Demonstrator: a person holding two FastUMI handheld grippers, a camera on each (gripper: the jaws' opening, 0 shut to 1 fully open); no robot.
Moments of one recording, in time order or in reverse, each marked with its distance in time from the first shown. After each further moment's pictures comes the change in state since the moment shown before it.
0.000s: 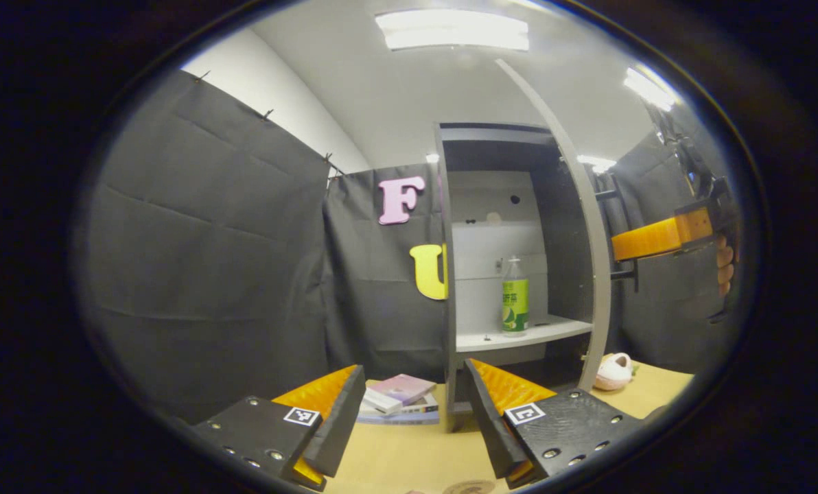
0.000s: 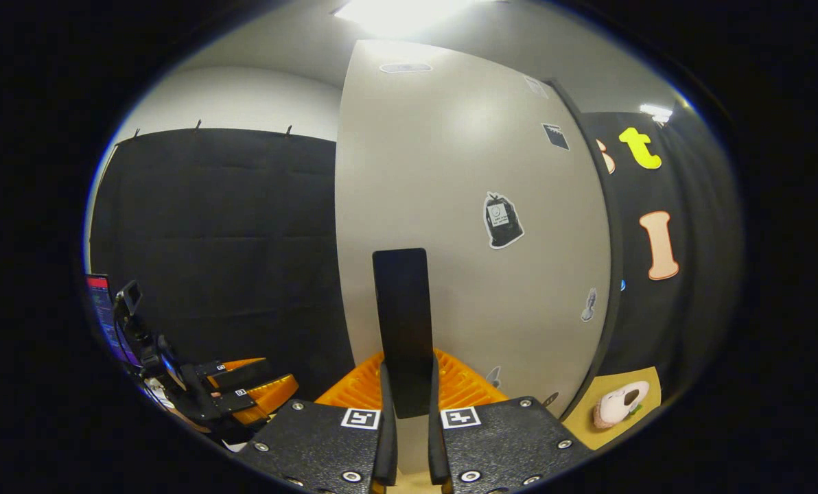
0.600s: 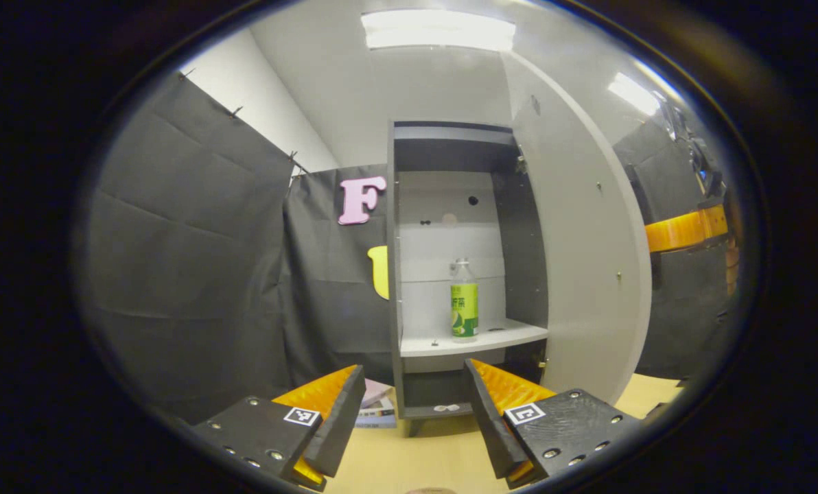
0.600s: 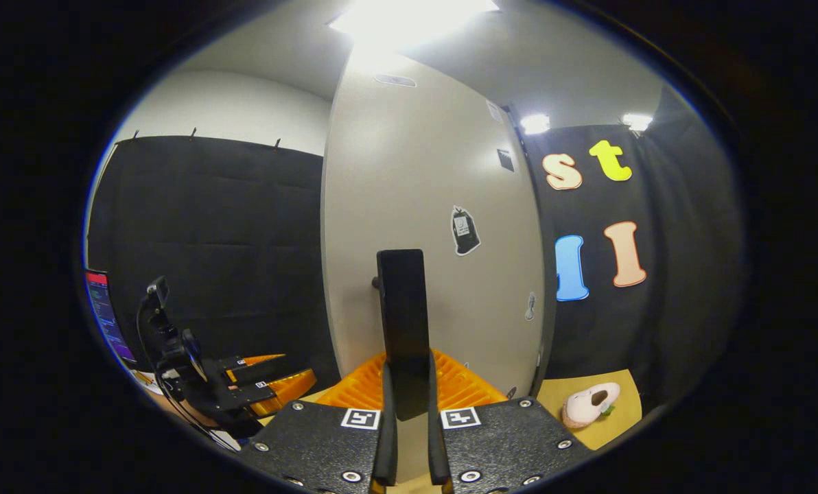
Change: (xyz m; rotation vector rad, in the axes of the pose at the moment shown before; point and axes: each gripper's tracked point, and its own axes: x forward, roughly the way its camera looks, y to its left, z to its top) left arm 0.014 -0.081 0.000 -0.015 -0.005 -0.143; right arm -0.070 -0.048 0.003 0.000 -0.053 -0.101
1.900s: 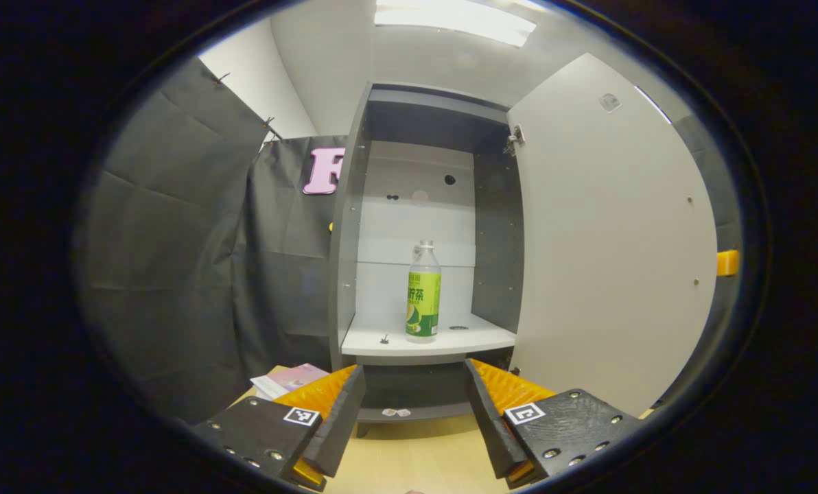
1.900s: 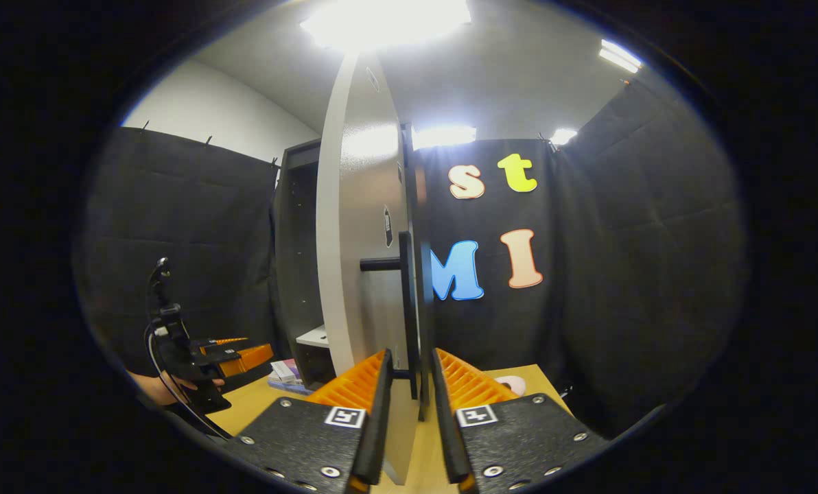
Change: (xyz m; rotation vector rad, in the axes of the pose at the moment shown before) left arm 0.089 -0.056 -0.015 -0.108 0.090 -0.131; right arm -0.095 -0.109 -0.005 -0.030 -0.005 -0.385
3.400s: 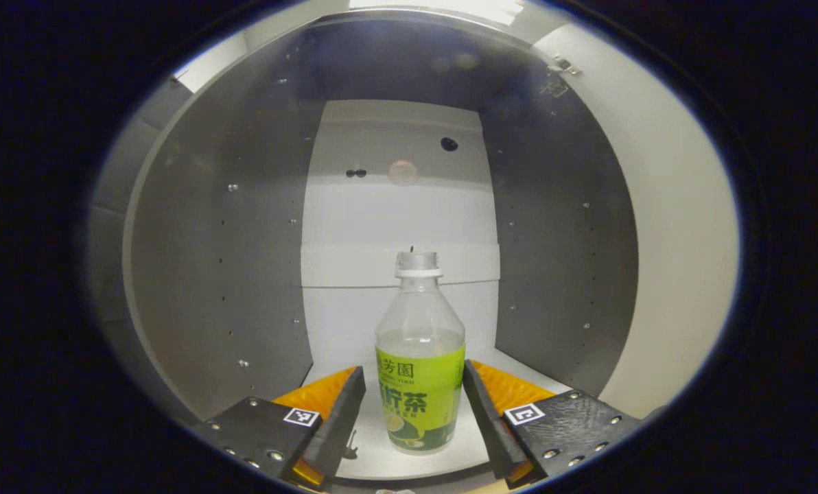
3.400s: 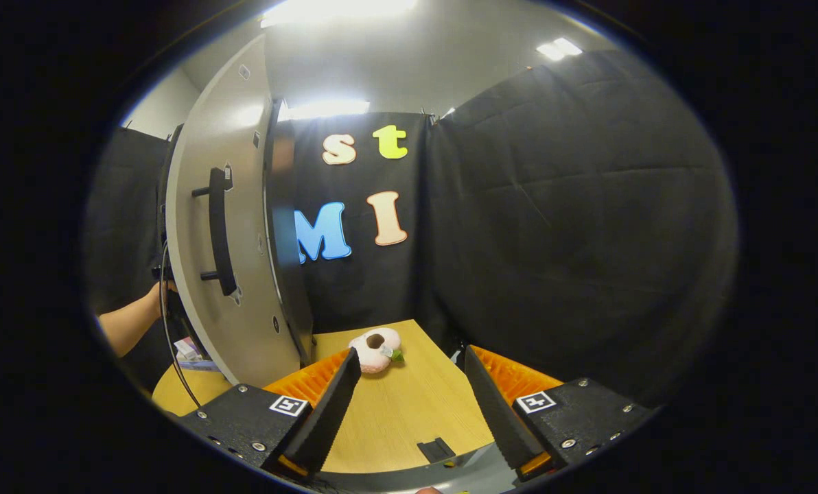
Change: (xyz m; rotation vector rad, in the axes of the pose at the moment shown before) left arm 0.280 -0.010 0.016 0.093 0.021 -0.014; right arm -0.086 -0.137 -0.079 0.073 0.154 -0.485
